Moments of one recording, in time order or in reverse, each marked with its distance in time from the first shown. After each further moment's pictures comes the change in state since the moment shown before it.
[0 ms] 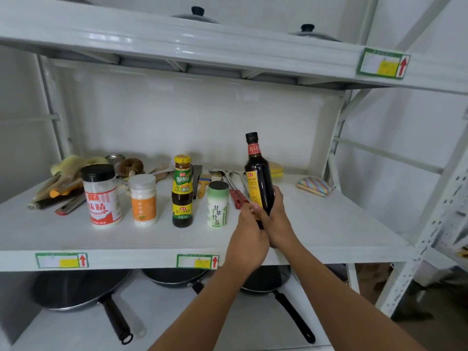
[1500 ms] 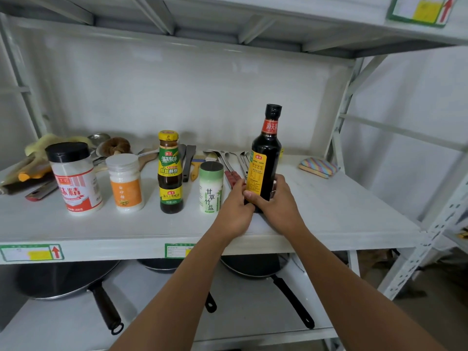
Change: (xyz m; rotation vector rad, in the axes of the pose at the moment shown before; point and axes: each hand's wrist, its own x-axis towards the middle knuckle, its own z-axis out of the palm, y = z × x) left_hand 0.055 -0.034 -0.010 -0.118 -0.162 -0.076; right_hand 0.012 0.014 -0.007 -0.216 0.012 0.117
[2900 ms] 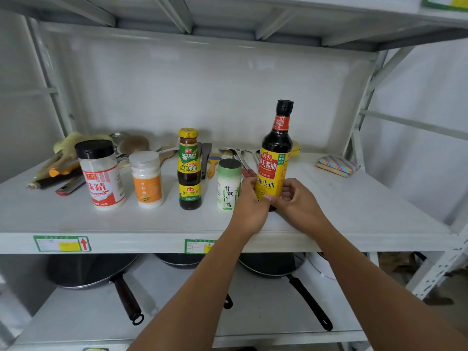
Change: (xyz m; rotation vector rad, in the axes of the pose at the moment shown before) left_hand -0.005 0.004 0.001 -0.072 0.172 -0.057; right_hand 0.000 0.007 -0.006 0.070 -0.130 0.037
